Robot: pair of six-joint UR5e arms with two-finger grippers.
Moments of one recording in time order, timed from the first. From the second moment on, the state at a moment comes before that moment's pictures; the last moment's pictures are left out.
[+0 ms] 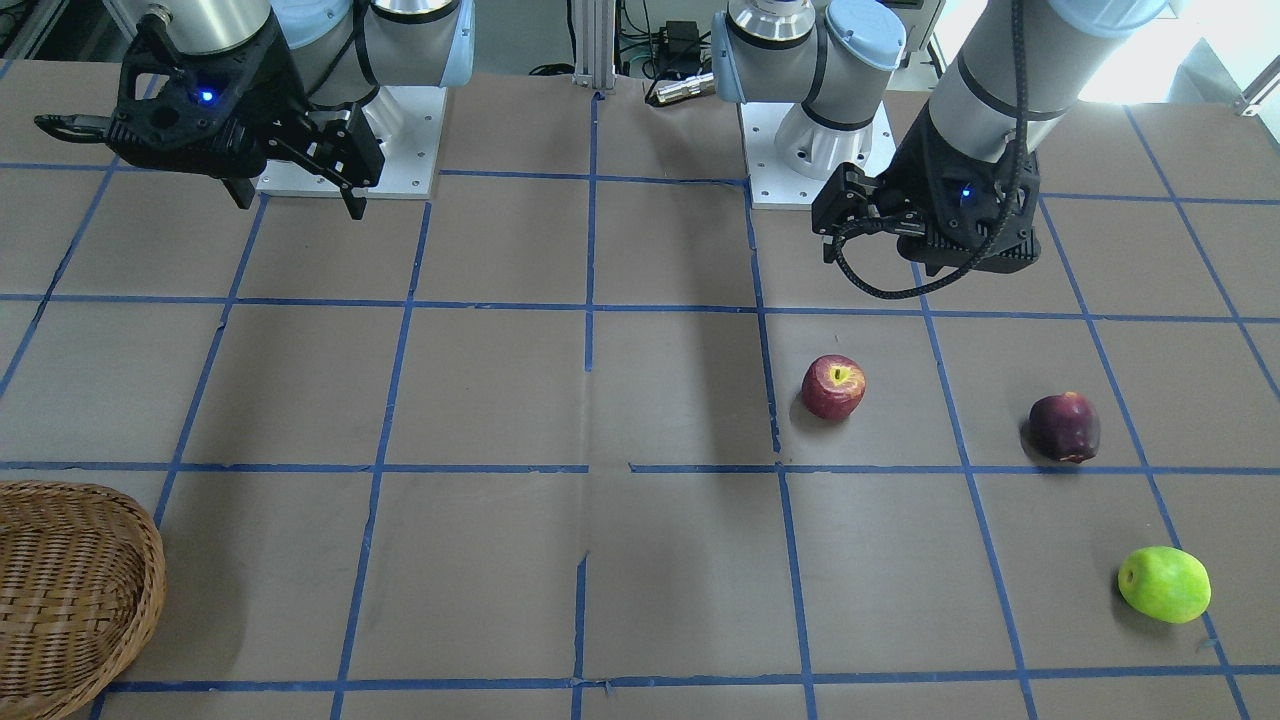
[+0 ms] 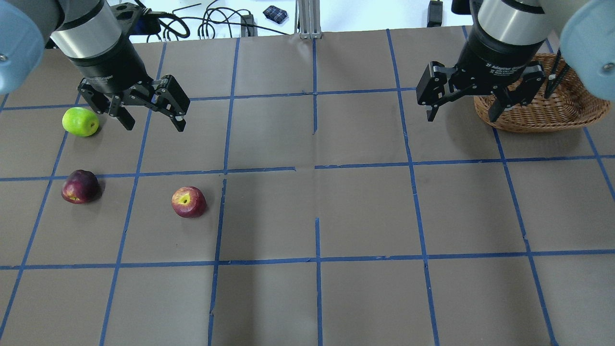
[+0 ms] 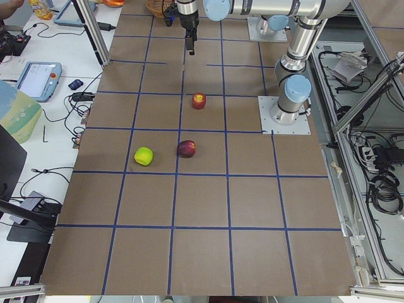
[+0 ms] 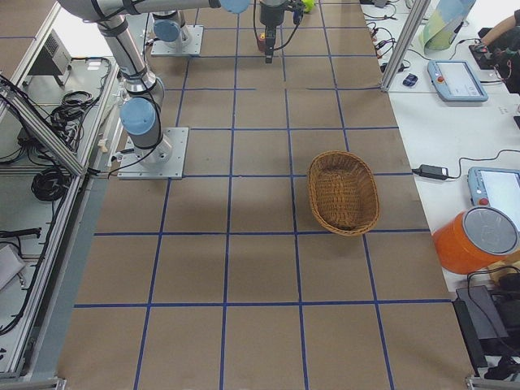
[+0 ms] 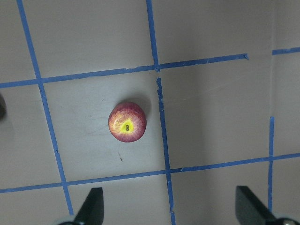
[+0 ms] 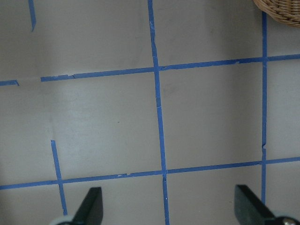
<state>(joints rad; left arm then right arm) -1.53 -1.61 -1.52 -1.69 1.55 0.15 1.60 -1.62 1.55 -1.48 -1.59 0.11</state>
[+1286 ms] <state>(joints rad) -1.34 -1.75 -1.77 -1.40 1.51 0.24 1.60 -1.62 1.56 -1.51 -1.59 0.11</state>
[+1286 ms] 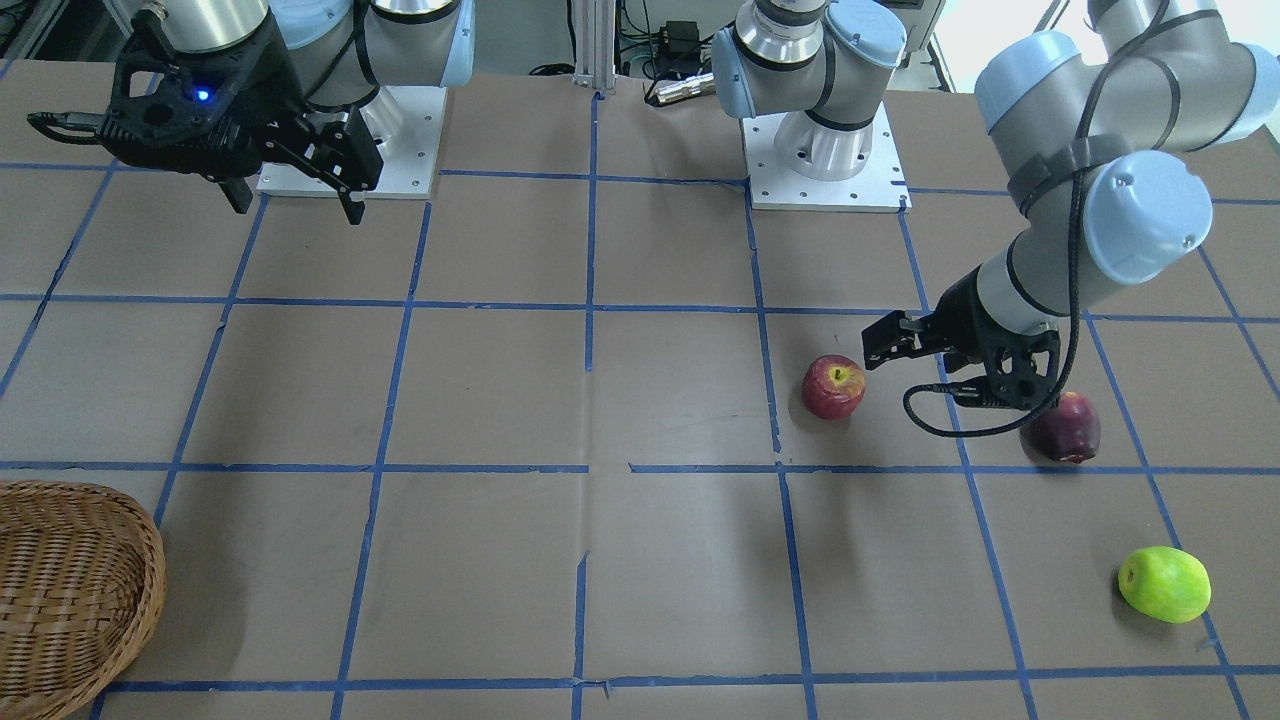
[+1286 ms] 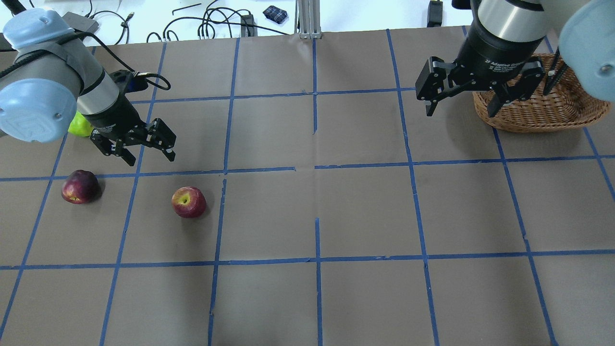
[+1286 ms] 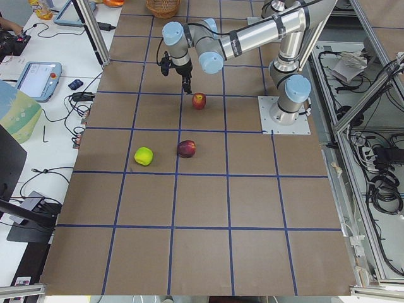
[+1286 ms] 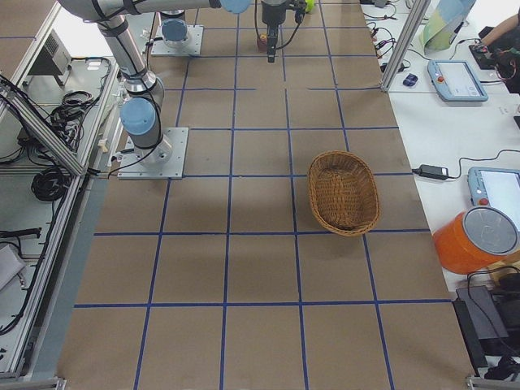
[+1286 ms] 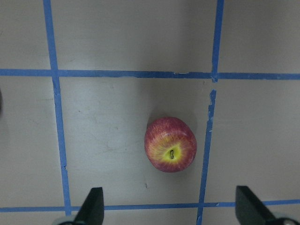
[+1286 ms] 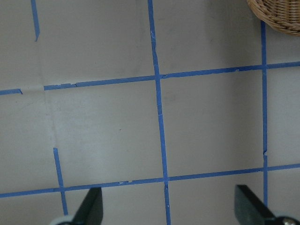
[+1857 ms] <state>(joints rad) -1.35 -1.82 -1.86 -1.24 1.50 0.25 1.60 -1.63 1.56 -1.51 -1.58 0.12</state>
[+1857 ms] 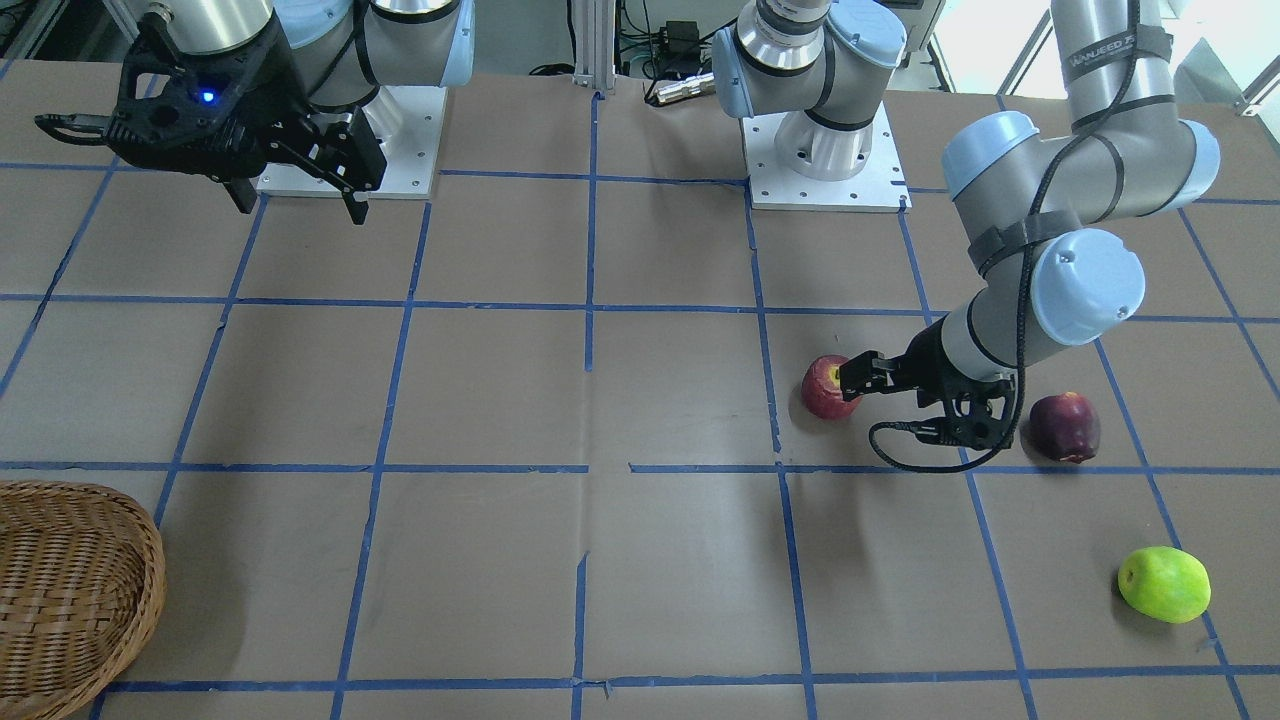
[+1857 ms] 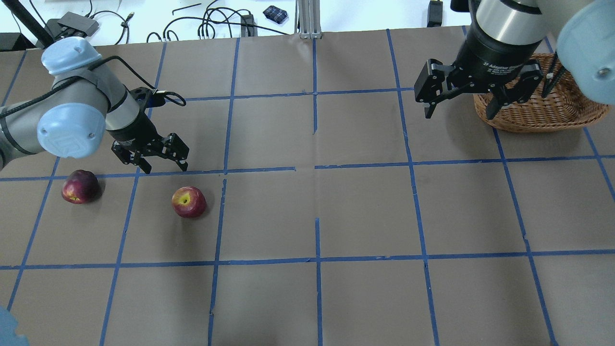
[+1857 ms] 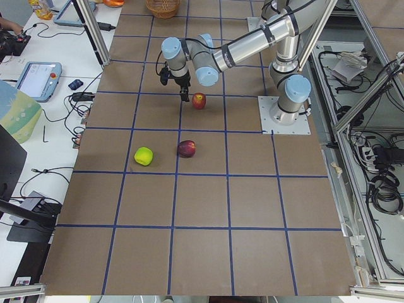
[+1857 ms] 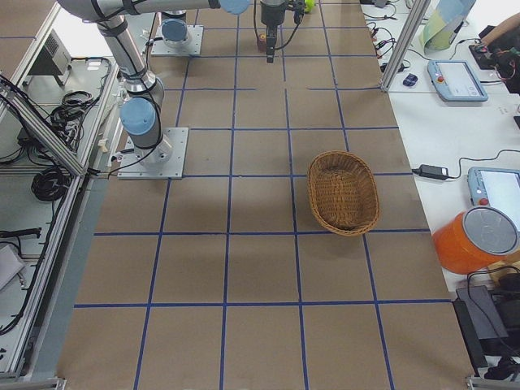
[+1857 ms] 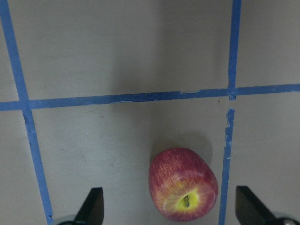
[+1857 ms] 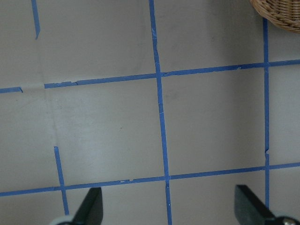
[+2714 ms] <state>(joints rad) -1.38 -1.85 -2.04 -1.07 1.51 0.23 1.60 -1.63 1.56 -1.51 -1.59 0.12</state>
